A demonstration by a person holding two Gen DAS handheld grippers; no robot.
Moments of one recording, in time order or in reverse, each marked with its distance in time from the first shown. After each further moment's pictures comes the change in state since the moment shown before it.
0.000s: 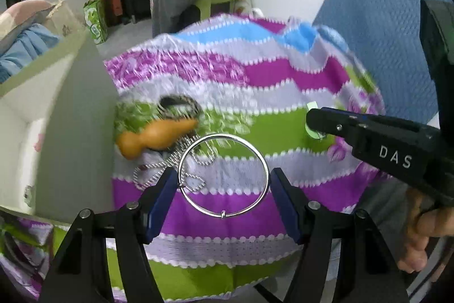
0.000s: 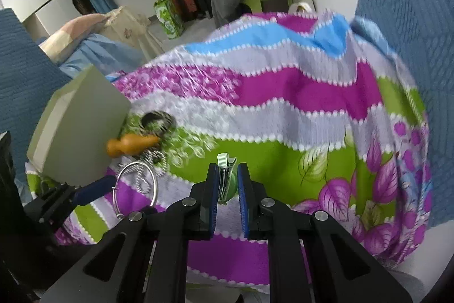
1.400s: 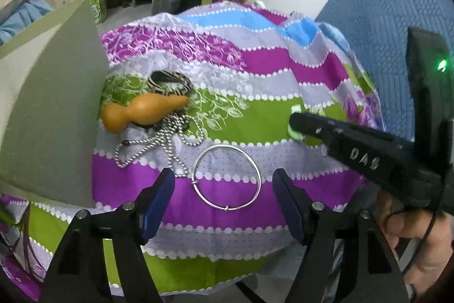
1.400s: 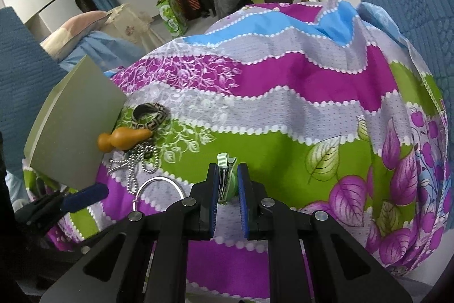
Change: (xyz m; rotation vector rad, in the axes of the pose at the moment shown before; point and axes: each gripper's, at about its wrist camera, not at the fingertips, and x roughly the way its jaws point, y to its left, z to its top) left arm 0.021 -0.002 -0.017 -0.077 0.053 -0.059; right arm 0.030 -0.022 -0.016 0.027 0.009 0.033
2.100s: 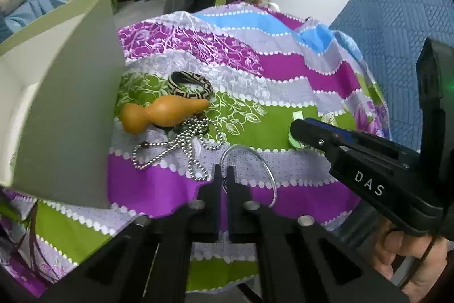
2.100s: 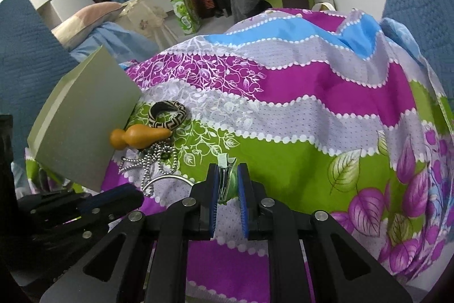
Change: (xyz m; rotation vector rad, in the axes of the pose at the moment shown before) left arm -0.011 0.019 0.007 -0.063 -0.002 0.020; right arm 0.003 0.027 0.002 -0.071 0.002 0.027
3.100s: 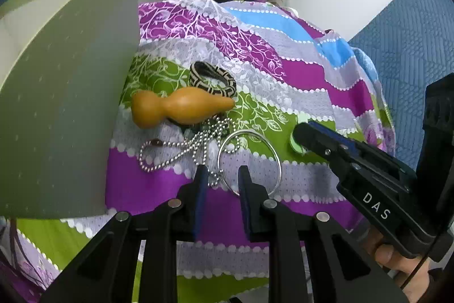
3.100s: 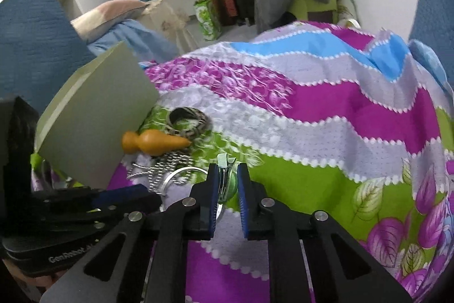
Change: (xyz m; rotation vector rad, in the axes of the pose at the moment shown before) left arm 0.029 0.026 0.005 -0.128 0.016 -0.033; right arm 0.021 0.010 0.005 -0.088 -0.032 0.056
